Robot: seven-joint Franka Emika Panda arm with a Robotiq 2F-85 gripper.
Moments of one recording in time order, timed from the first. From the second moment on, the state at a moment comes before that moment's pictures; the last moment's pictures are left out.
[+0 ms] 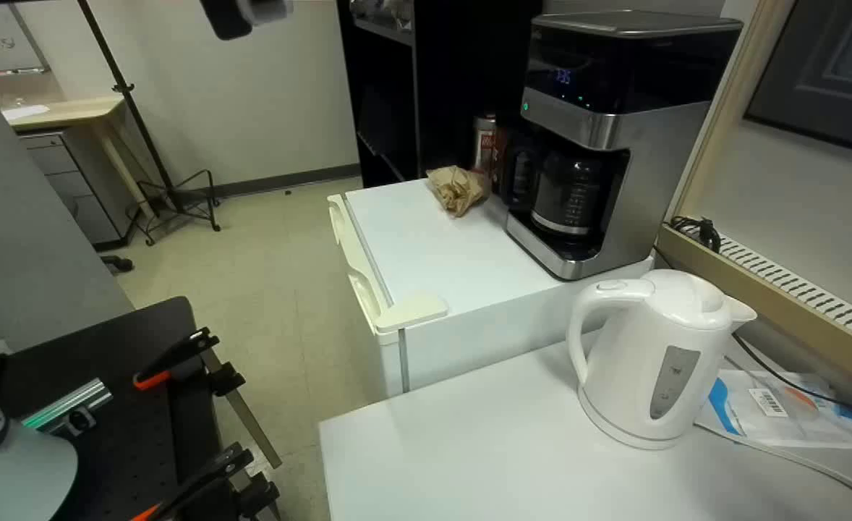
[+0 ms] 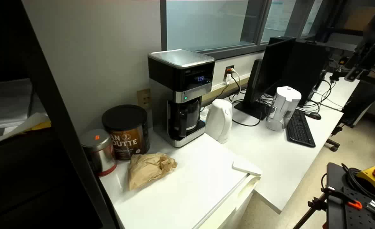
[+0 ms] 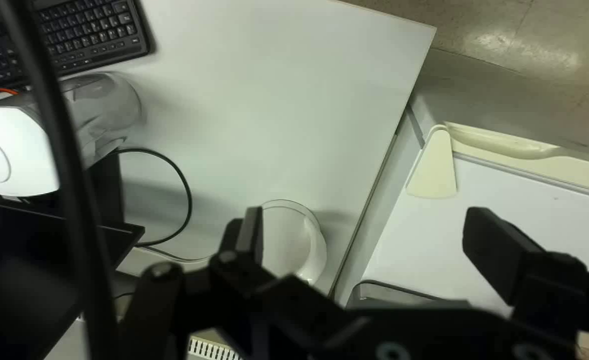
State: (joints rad) arm -0.13 -0.80 -0.10 -2.53 -0.24 1.91 -0.17
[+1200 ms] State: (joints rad) arm -0.07 -0.75 -0.08 -2.53 -0.25 1.91 -0.20
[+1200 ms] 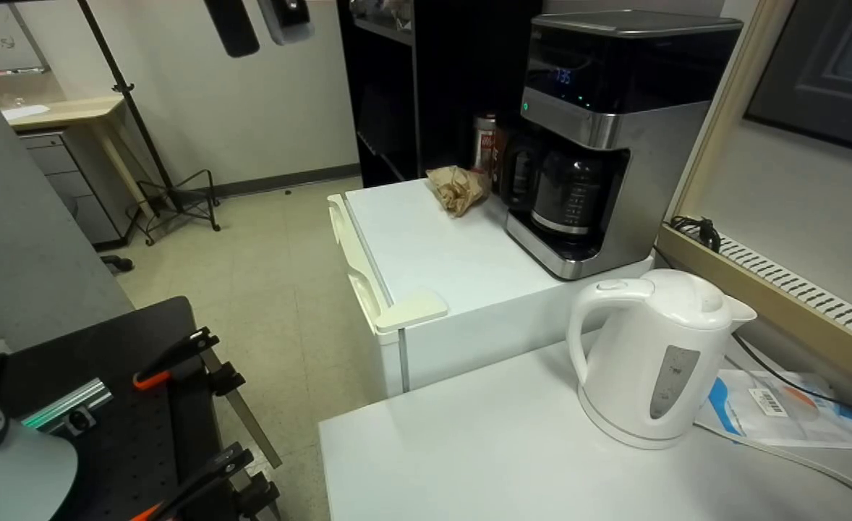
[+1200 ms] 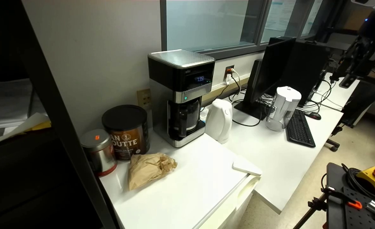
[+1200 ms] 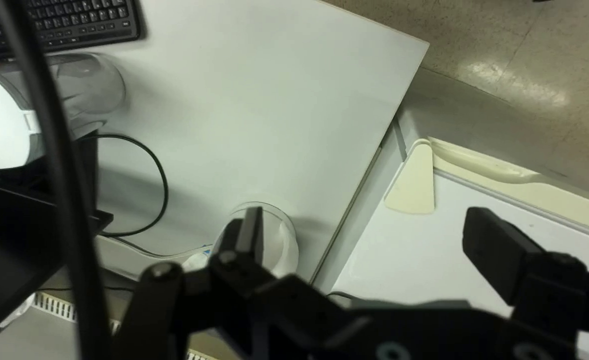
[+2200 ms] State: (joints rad) arm 0.02 -0.41 0.04 -2.40 -0.49 2.04 -0.26
